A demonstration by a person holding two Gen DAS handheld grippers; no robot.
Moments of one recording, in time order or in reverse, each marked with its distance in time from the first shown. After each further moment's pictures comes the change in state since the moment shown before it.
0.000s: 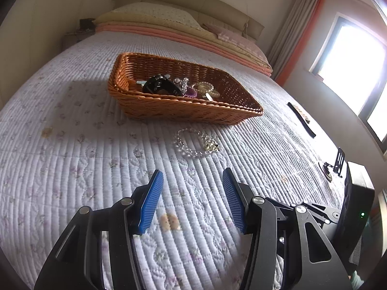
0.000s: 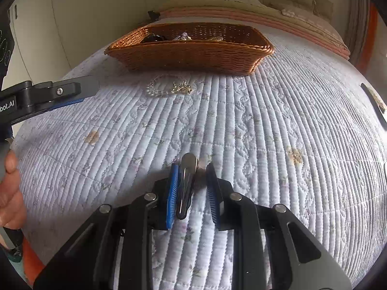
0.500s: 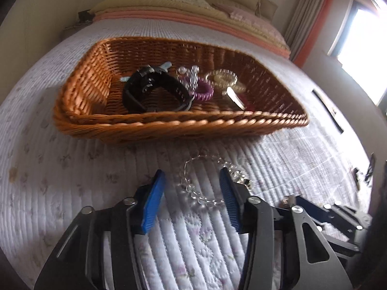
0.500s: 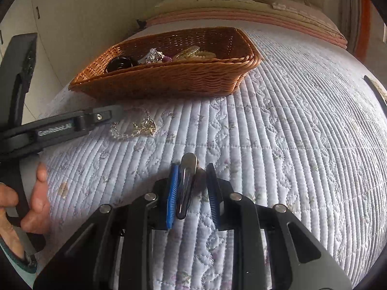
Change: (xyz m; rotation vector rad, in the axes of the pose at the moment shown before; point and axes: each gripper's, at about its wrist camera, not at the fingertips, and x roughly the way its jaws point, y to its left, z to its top) left arm 0.102 -0.004 0.046 0.051 0.134 0.129; right arm 0.036 -0.045 0.047 0.091 -0.018 0.039
